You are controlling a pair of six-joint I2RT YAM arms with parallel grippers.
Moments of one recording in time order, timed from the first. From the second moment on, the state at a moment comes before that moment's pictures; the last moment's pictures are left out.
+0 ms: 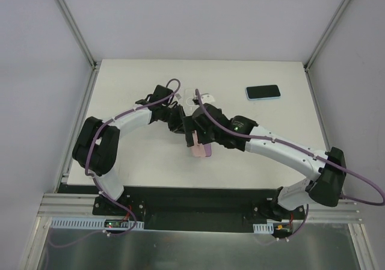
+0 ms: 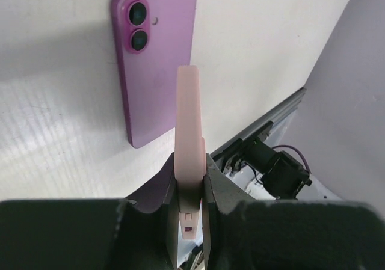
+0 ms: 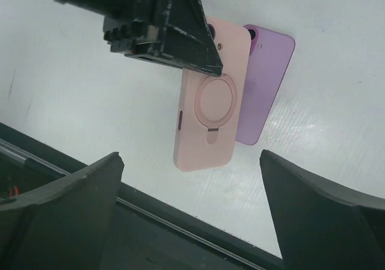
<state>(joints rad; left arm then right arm) -0.46 1.72 1.11 -0.36 0.67 -0.87 1.02 1.45 1.29 -0.69 0.27 0.60</state>
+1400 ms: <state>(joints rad) -0.46 1.59 1.16 -0.56 0.52 -0.94 1.31 1.94 1.62 -1.08 0.88 0.61</state>
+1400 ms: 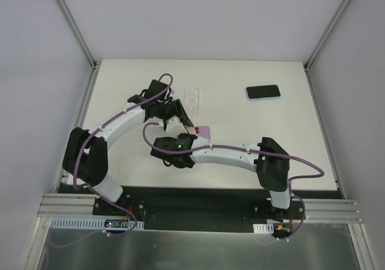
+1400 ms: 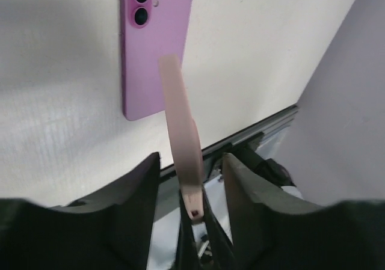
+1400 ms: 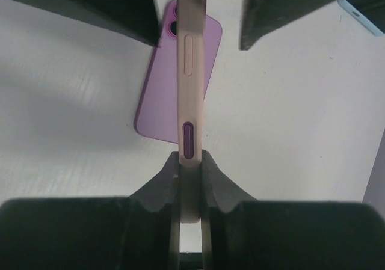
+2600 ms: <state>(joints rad) -0.27 1.35 0.67 0.33 1.02 -1.22 0.69 1.22 0.79 0.10 -0.33 1.07</state>
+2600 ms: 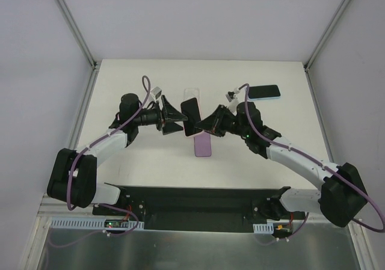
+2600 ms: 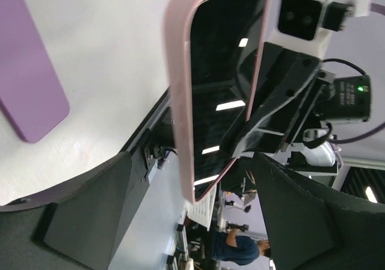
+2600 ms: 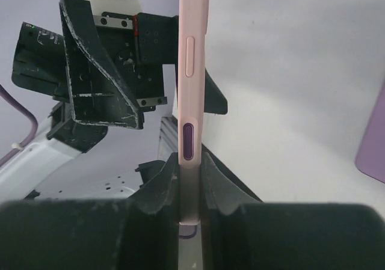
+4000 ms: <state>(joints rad) -0.24 1.38 0.66 0.70 1.01 -1.44 0.79 1.15 1.05 -0.35 -0.05 0.92</state>
